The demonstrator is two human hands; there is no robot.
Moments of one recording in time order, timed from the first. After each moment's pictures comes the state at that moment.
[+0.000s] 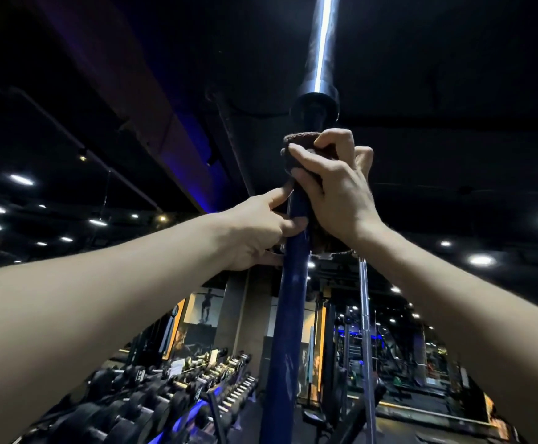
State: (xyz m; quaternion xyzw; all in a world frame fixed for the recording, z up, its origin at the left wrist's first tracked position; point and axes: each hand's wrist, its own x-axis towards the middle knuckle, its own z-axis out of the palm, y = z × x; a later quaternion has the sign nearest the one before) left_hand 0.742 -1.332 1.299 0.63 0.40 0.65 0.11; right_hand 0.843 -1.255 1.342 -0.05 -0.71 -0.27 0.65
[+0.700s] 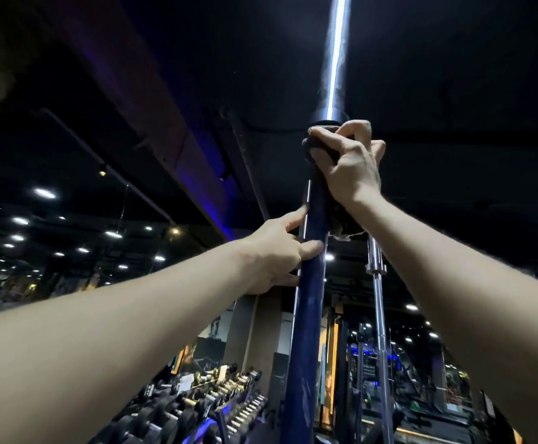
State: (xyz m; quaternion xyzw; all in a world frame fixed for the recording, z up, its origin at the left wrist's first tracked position) left_hand 0.744 -1.335 1.295 0.63 0.42 0.65 0.09; right_hand 0.830 -1.264 1.402 -0.07 -0.69 -0.15 0.70
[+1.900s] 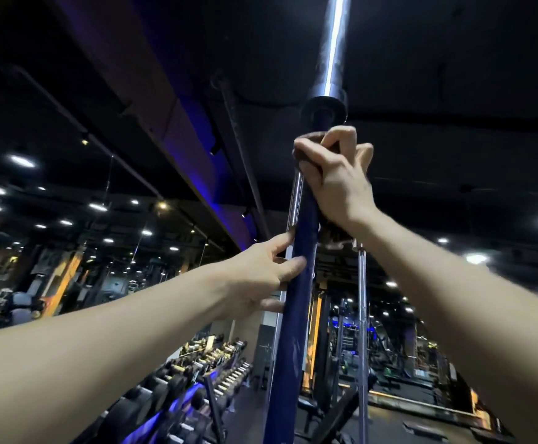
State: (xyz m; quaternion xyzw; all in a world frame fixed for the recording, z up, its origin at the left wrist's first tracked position) left_hand 0.733 -1.335 1.241 0.65 0.41 0.61 0.19; right_hand 0.833 -1.266 1.349 -0.09 -0.74 -0.22 0.63
